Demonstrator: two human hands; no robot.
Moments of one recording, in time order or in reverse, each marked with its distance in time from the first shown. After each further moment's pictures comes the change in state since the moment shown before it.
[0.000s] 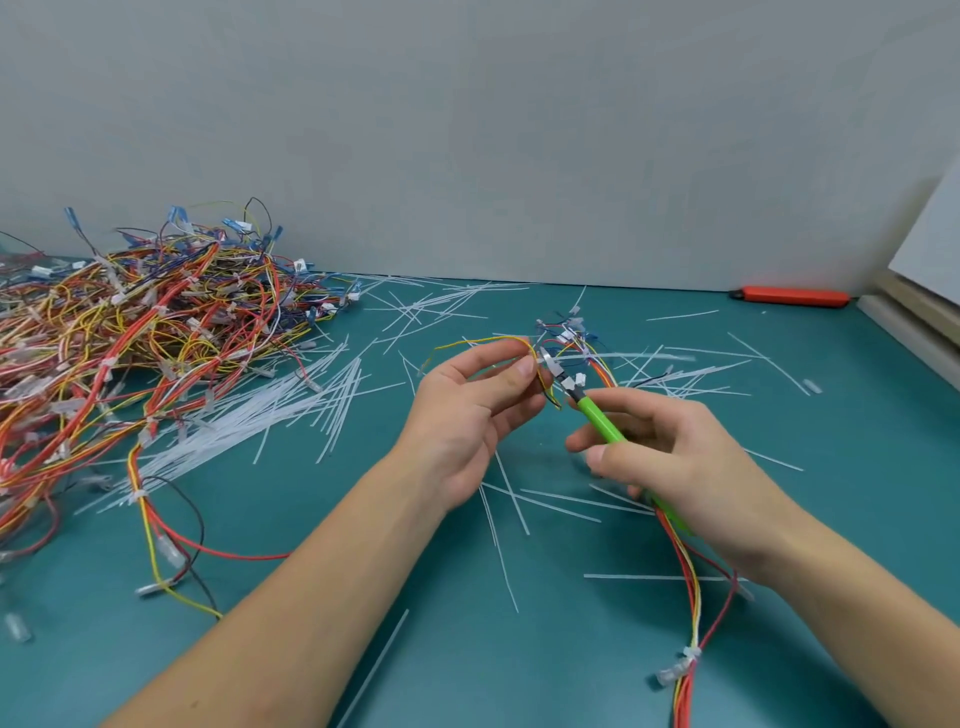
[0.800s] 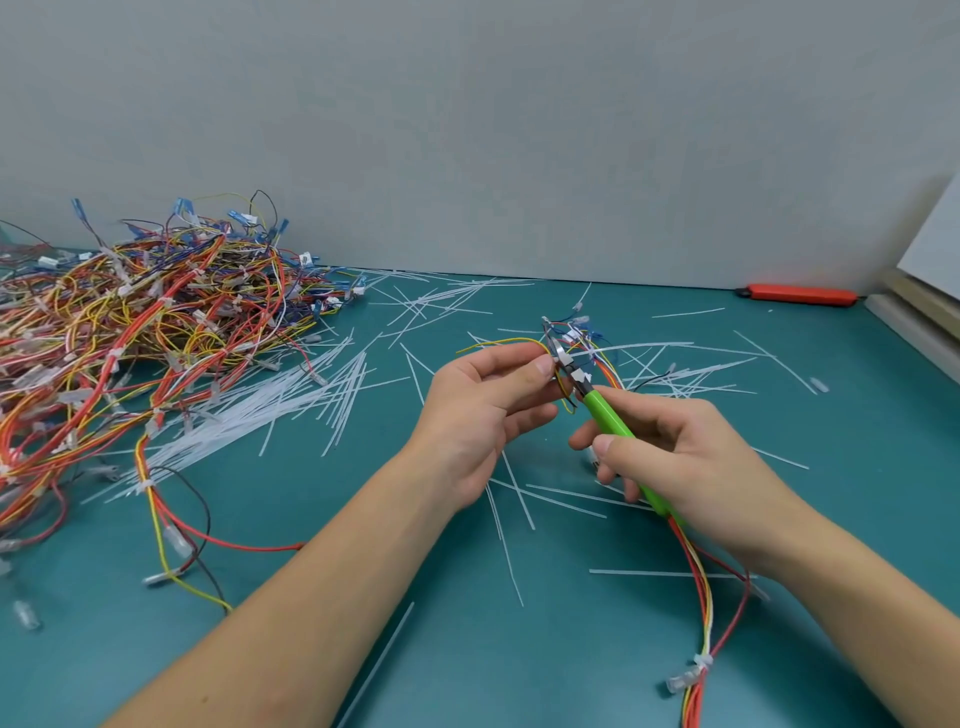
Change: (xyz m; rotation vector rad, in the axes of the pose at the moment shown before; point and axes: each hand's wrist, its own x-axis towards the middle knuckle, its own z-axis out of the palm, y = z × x) left_hand -0.003 -0.003 0.000 0.113 -0.041 -0.001; right_hand 0.005 0.007 -0.001 -0.019 -0.061 -0.116
